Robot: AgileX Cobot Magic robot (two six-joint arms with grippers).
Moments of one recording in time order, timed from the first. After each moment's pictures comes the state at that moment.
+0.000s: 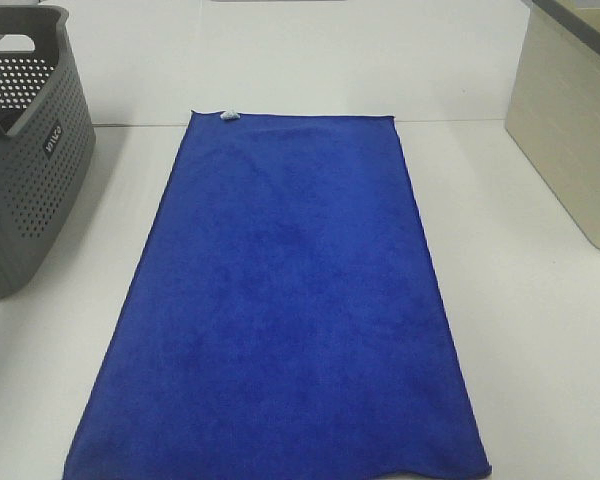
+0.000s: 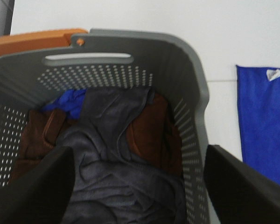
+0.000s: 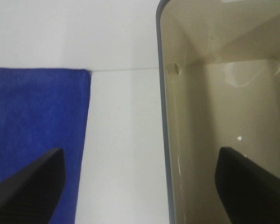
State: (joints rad) left arm 0.10 2.15 -2.37 -0.05 1.21 0.04; right arm -0.17 1.97 -2.18 0.28 1.22 -0.12
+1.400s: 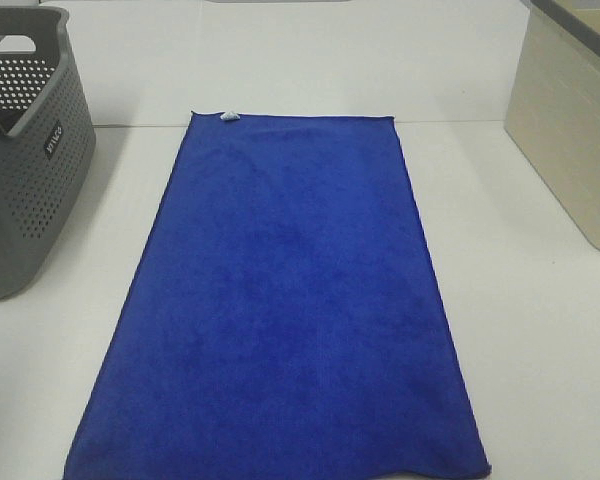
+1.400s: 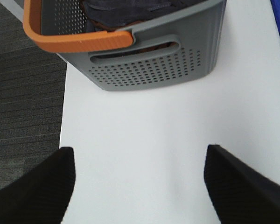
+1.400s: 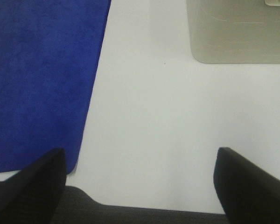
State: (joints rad) left arm 0.10 0.57 -0.71 0.14 1.00 0.13; right arm -0.16 0.46 -0.84 0.21 1.22 -0.20
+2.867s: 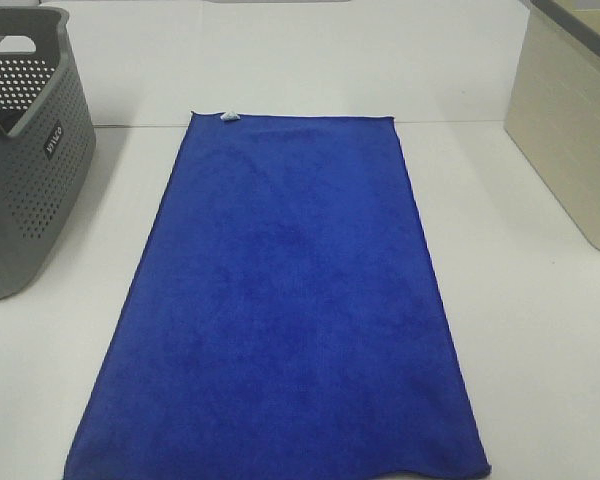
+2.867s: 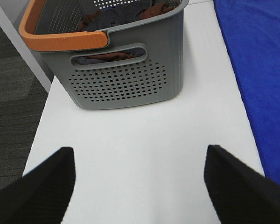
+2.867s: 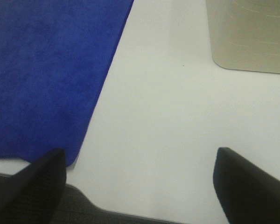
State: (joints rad) left arm 0.10 -0.01 -0.52 0.01 1.08 0.14; right arm -0.12 0.00 -0.46 0.25 1.12 -0.25
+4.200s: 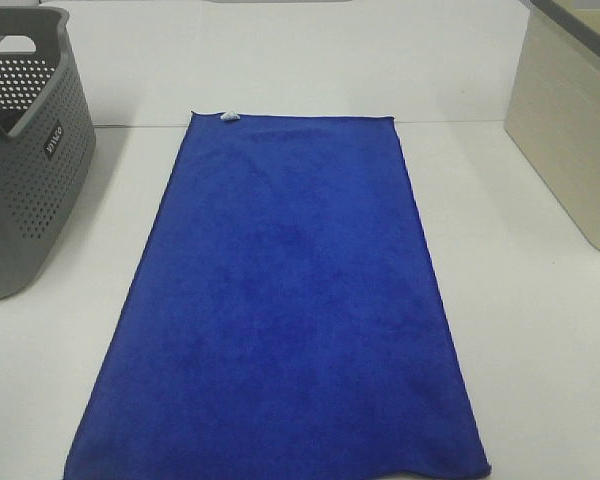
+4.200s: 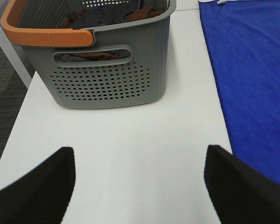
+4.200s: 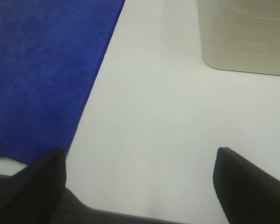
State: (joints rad) left arm 0.10 -0.01 -0.52 -0.05 1.08 0.08; right arm -0.12 0.00 -0.46 0.22 1.12 -0.25
